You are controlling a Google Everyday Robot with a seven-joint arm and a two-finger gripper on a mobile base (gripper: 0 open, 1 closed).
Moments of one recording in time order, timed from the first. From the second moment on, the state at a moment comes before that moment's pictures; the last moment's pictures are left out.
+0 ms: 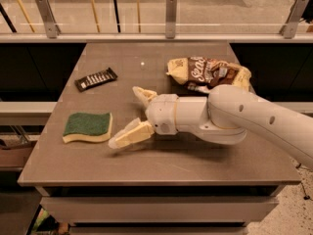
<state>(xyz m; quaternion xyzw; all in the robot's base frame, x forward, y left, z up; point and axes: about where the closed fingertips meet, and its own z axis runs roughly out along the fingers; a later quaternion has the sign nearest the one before) 0.516 0.084 0.842 -0.50 0.61 0.36 0.51</state>
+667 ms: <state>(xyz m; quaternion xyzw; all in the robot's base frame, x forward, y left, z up) 0.515 0.095 0.836 -0.50 0.63 0.33 0.49</state>
